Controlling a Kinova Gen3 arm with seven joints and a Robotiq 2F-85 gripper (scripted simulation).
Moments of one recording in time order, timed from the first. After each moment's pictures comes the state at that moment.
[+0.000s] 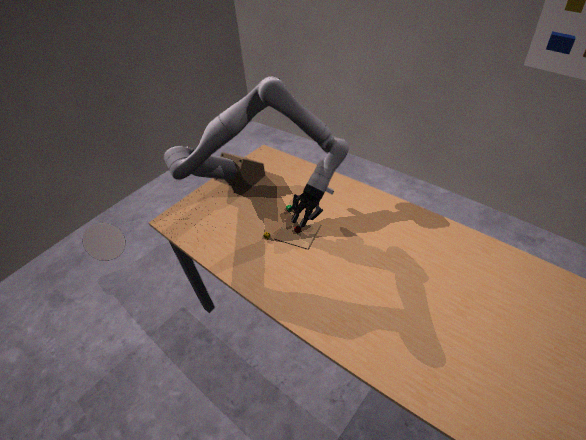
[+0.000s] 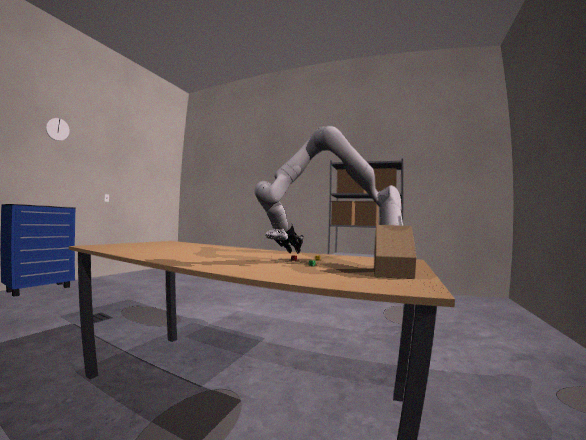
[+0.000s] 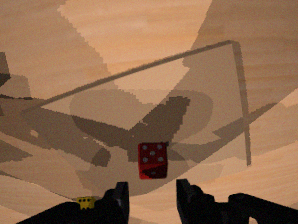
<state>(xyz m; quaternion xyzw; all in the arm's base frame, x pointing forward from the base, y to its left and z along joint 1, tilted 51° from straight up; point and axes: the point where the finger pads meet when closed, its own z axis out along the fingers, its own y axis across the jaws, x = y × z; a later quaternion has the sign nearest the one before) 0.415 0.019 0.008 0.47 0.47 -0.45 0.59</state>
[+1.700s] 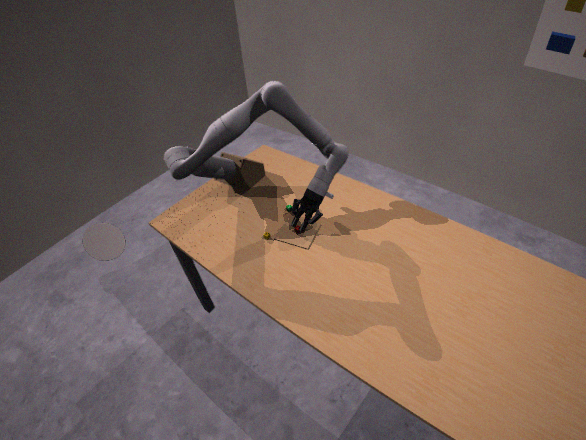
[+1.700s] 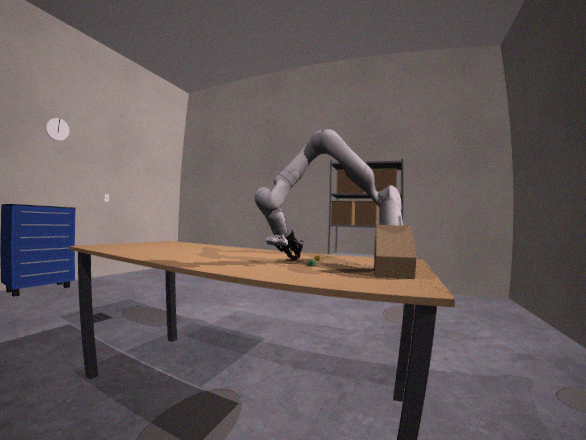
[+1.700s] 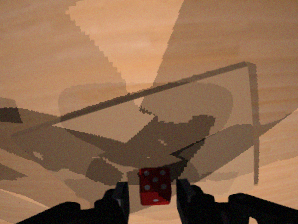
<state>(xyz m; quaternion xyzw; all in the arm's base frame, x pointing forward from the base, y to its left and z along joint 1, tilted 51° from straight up) 0.419 0.002 -0.005 0.47 0.47 -0.45 0.59</state>
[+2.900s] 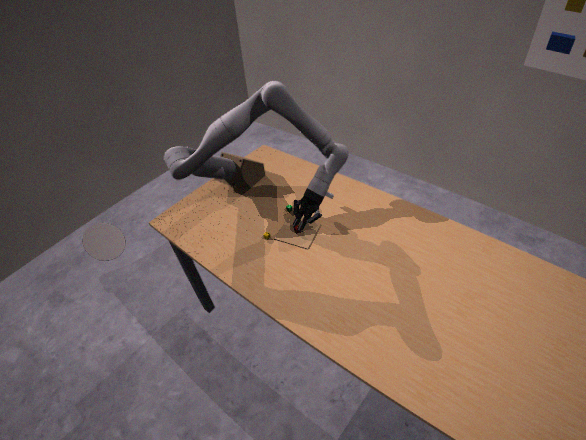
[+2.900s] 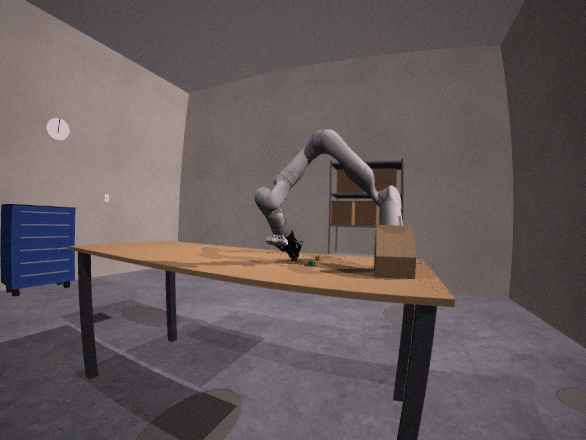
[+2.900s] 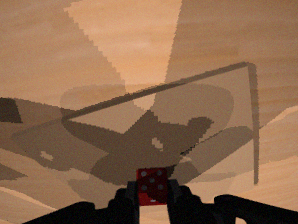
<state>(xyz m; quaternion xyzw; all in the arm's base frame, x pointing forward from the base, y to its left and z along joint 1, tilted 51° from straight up) 0.419 0.002 -0.005 0.47 0.47 -0.45 0.59</state>
